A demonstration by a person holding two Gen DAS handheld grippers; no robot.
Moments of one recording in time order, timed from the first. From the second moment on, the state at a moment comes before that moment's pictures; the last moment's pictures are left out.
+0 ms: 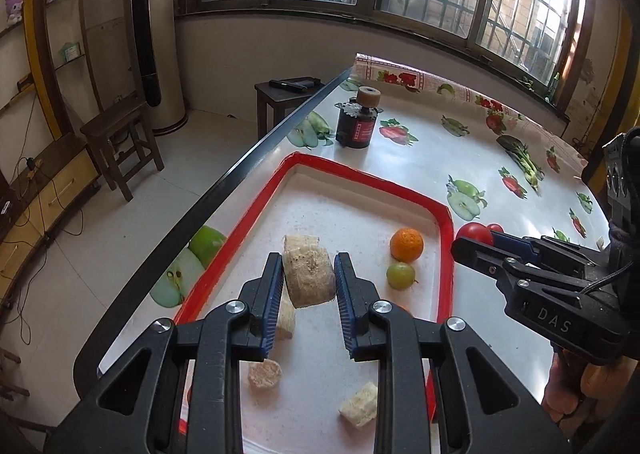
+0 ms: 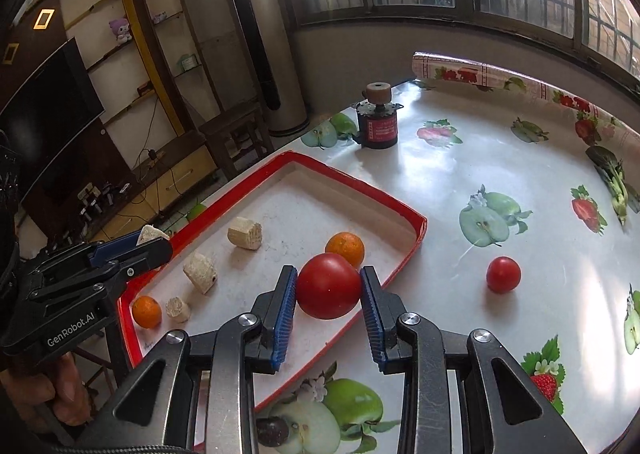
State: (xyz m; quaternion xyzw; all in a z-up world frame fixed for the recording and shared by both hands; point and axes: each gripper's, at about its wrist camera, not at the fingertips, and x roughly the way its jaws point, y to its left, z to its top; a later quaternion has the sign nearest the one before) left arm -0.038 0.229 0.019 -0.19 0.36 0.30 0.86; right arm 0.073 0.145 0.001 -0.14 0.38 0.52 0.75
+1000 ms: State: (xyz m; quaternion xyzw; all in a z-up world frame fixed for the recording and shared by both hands) left arm 0.054 0.295 -0.043 -0.21 0.45 0.31 0.81; right arm 0.127 0.234 -0.059 -0.18 0.43 0.50 0.73
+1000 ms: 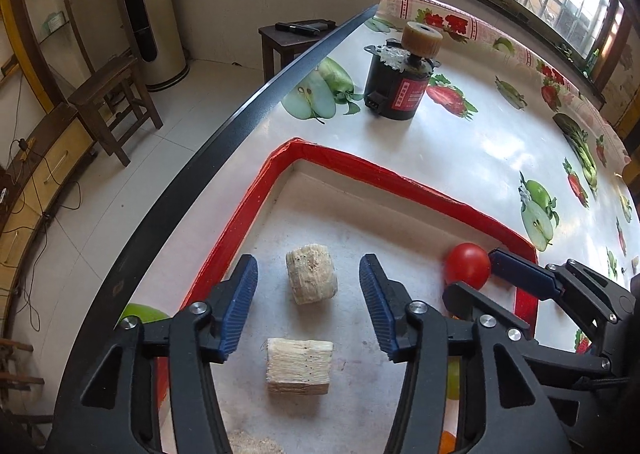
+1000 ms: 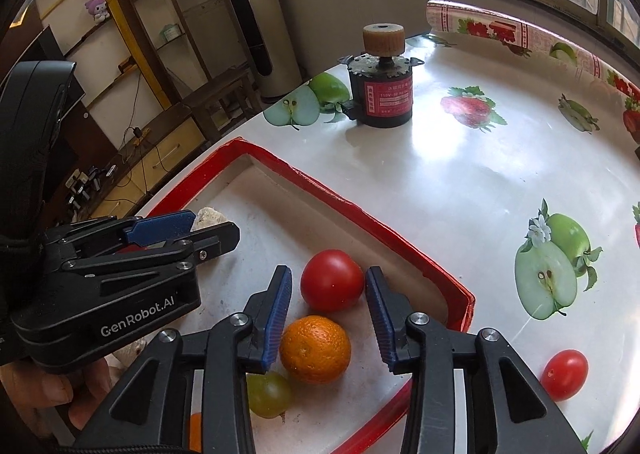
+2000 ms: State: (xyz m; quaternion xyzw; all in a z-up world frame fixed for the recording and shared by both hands) left arm -0.027 0.143 0.018 -0.24 0.37 0.25 0.86; right arm 0.126 0.066 0.001 -0.14 0.38 0.50 0.76
